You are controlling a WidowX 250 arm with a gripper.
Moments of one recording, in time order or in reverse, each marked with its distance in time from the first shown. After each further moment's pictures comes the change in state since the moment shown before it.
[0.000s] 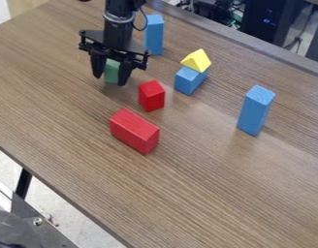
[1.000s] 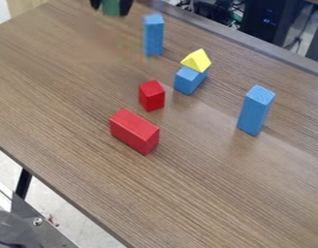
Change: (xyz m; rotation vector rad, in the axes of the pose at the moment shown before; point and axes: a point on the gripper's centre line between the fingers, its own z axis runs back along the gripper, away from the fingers) arm 0.039 0.011 0.106 0.023 -0.019 0.094
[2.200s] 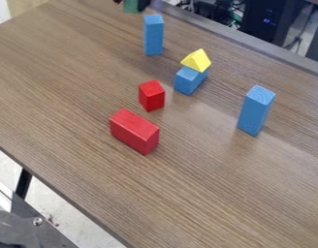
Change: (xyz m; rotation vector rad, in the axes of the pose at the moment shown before) arm 0.037 -0.021 -0.029 -0.040 0.101 -0.204
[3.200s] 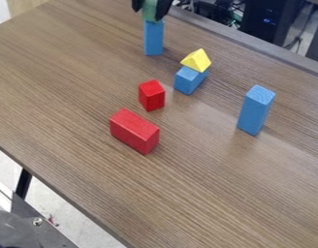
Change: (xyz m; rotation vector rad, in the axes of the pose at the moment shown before) arm 0.015 -0.025 -0.009 0.028 -0.021 -0.060
